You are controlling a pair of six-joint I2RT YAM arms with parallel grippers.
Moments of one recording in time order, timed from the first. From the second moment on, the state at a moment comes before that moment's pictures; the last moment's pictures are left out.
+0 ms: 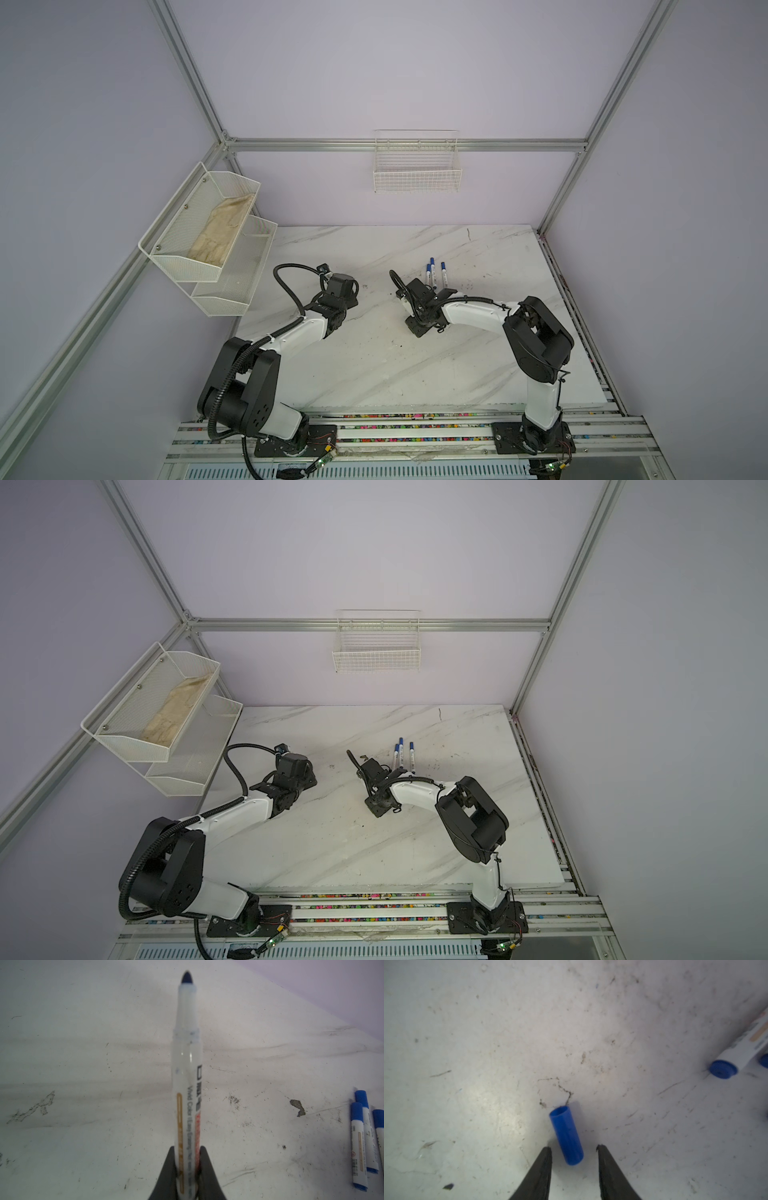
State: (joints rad) left arm -0.36 1.47 0.81 -0.10 -0.40 -0.67; right arm 0.76 1.92 1.26 -0.54 0.11 0.04
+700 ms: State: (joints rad) left arm -0.36 1.47 0.81 -0.10 -0.38 -0.68; right arm 0.65 1.85 1.29 -0.42 -0.02 0.16
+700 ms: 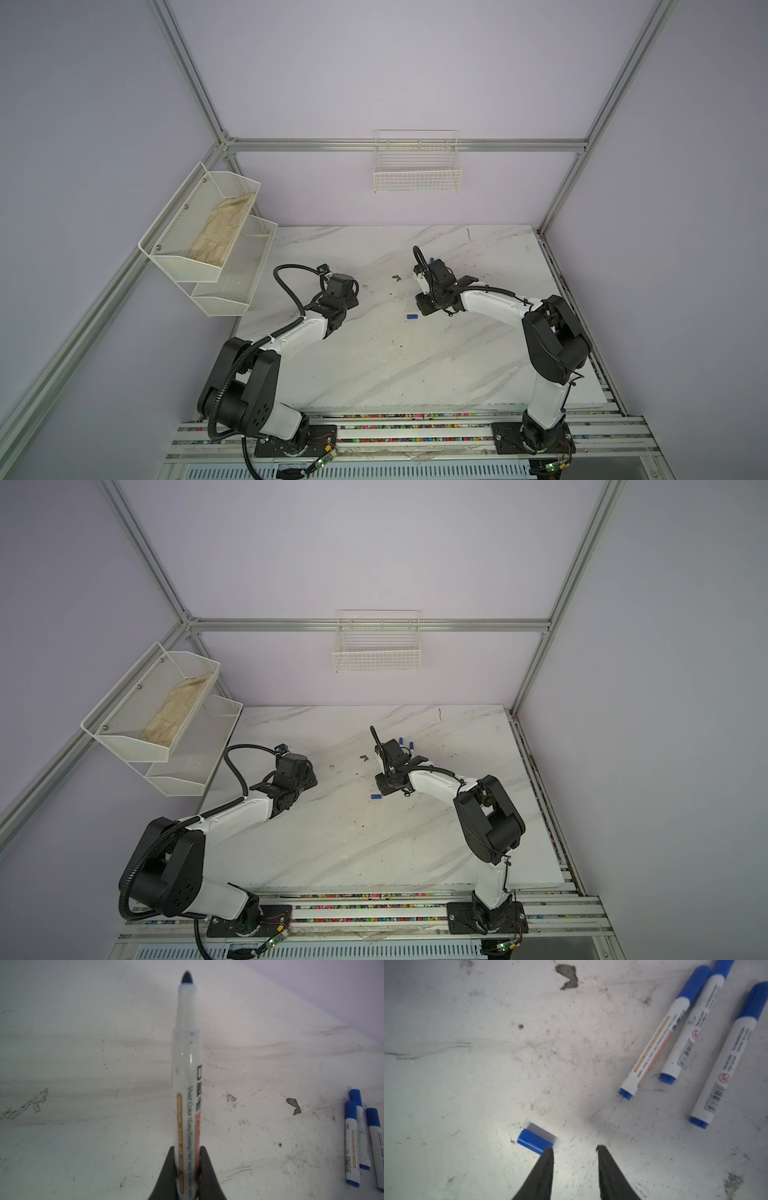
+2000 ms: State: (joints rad) left arm -0.36 1.50 0.81 -0.13 -0.35 -0.68; right arm 0.78 1.91 1.26 -0.48 0.16 0.19
